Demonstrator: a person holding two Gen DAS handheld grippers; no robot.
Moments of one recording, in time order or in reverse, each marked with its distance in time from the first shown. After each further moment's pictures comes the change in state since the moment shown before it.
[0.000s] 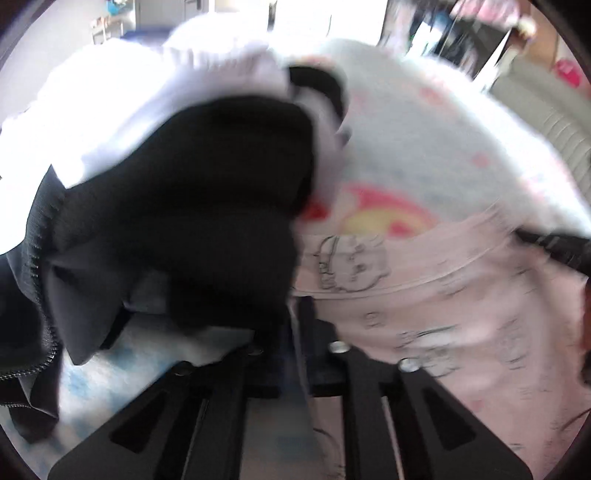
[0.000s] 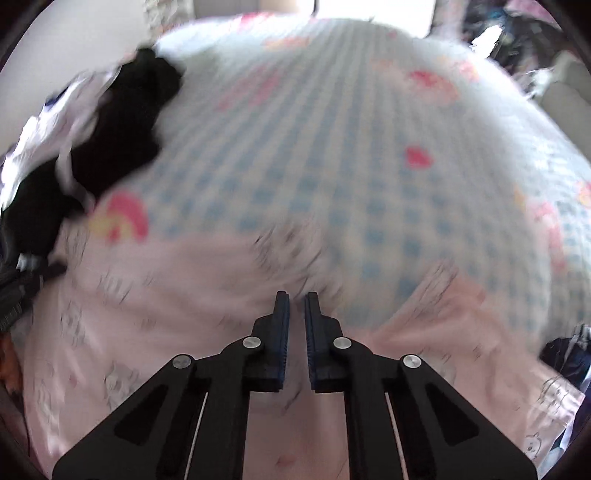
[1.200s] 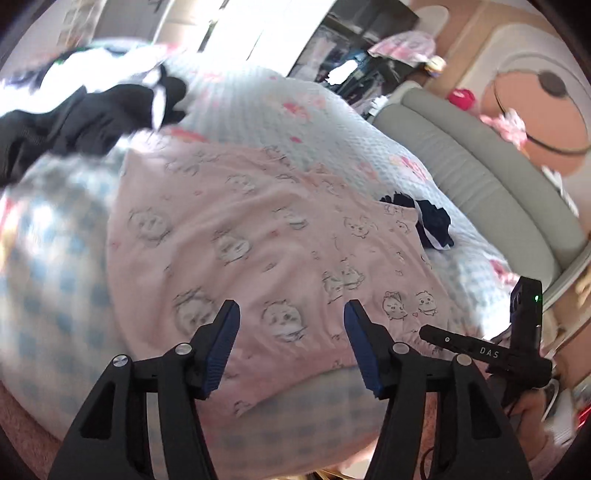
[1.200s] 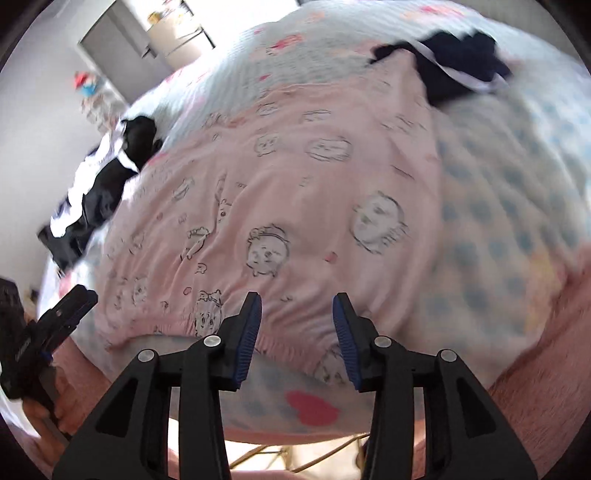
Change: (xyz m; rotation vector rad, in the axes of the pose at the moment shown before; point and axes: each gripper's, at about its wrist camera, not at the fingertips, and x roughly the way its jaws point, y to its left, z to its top) left arm -0.163 -0.116 -0.185 -0.031 -0.111 -0.440; right arm -0.181 -0.067 -0.305 0.468 -0.057 0.151
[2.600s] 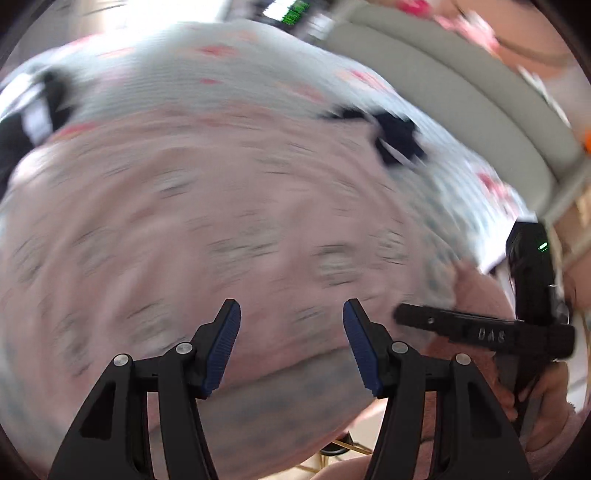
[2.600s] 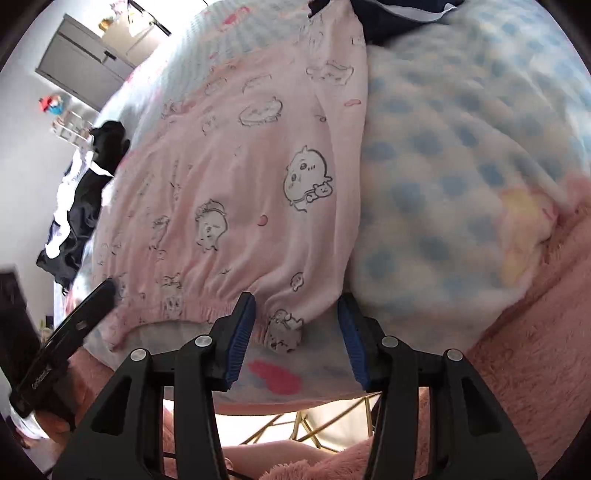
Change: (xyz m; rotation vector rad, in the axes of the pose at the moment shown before) left arm 0.079 -0.123 0.011 0.279 0.254 -0.105; right arm -0.002 -0.032 0.001 0.153 0.115 0.001
